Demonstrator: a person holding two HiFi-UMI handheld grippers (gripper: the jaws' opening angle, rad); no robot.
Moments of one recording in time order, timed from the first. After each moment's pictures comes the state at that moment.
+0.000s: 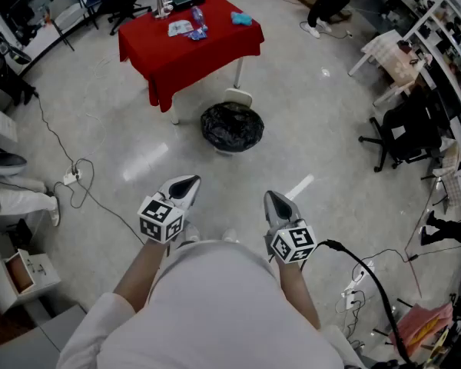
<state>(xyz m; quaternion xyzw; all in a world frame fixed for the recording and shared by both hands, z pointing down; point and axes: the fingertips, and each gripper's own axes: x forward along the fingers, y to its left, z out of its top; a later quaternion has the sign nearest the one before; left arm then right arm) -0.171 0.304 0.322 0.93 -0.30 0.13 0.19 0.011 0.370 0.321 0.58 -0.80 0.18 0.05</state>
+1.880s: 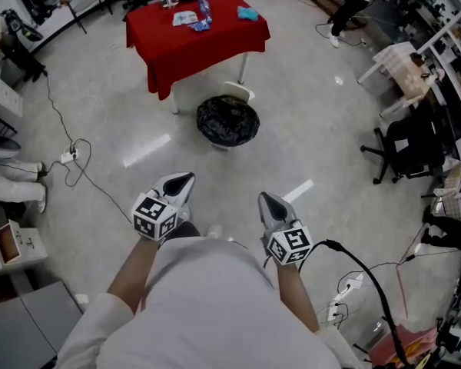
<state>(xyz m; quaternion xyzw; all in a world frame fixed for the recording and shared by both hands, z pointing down) -0.103 0.336 0.335 0.91 -0.34 0.14 0.18 0.080 0.392 0.335 0.51 -0.84 0.17 0.07</state>
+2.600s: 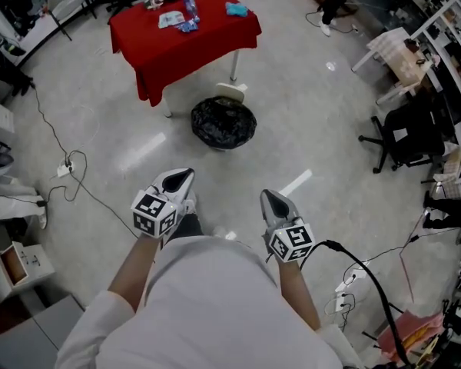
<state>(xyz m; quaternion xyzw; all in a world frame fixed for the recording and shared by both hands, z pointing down) -0.104 0.258 0.342 0.92 -0.31 0.15 0.18 0.081 0.333 0.346 0.54 -0.82 0.18 0.07</state>
